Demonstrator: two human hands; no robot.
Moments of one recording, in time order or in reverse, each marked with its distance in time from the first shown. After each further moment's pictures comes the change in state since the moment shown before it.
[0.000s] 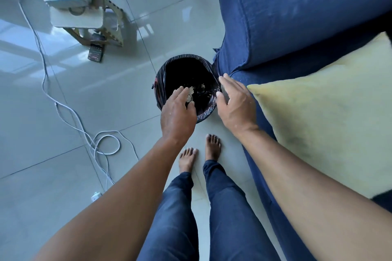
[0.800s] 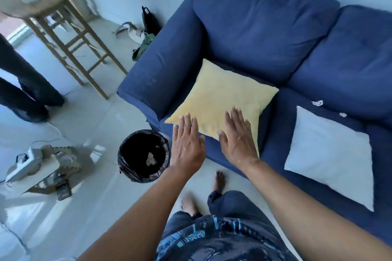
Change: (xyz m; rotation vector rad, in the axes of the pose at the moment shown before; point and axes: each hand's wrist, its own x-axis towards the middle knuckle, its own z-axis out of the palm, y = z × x) left_hand -0.198 0.153 -0.068 0.354 -0.331 0.970; right_hand -0.254 -0.022 -0.203 -0.237 0.393 0.425
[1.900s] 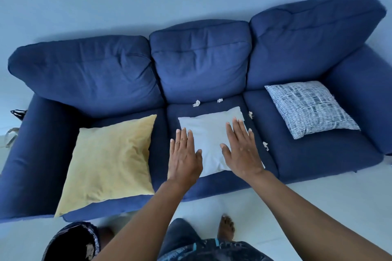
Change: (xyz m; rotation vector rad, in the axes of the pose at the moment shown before) left_hand -0.018 0.428 0.181 0.163 -0.148 0.556; right_hand -0.221 0.384 -0.198 -0.032 0.252 0.537
